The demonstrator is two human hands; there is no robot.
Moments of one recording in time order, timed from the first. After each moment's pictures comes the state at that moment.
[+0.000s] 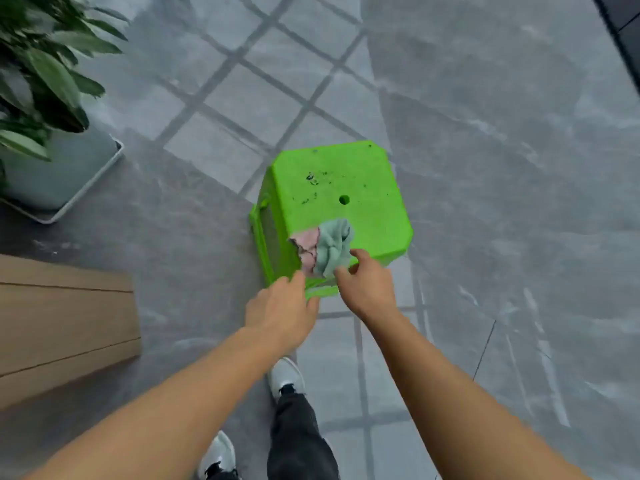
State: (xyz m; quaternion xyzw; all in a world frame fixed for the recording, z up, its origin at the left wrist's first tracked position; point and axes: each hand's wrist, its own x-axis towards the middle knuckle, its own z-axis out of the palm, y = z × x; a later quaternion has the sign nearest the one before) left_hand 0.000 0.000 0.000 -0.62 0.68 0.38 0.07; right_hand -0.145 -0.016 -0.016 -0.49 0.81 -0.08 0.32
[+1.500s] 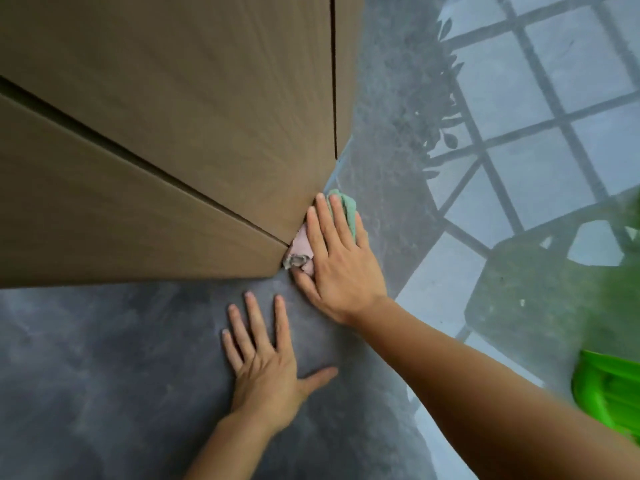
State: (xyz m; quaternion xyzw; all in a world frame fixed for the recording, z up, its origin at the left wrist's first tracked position) left_hand 0.275 0.219 -0.606 -0.90 0.36 0.25 0.07; right_hand 0.255 0.037 -0.621 -0.96 0.24 0.02 0.17
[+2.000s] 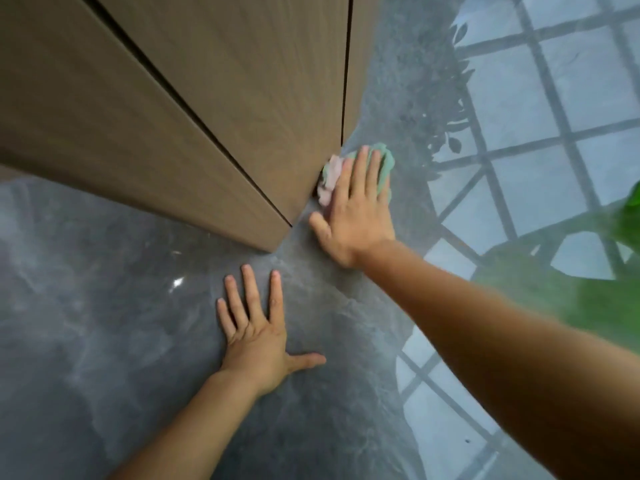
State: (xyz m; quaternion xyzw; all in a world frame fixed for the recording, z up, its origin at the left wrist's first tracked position) left_hand 0.283 0.223 -0.609 -0.88 0.32 0.34 0.08; right_hand 0.273 -0.006 -0.598 -0.92 0.32 0.10 0.18
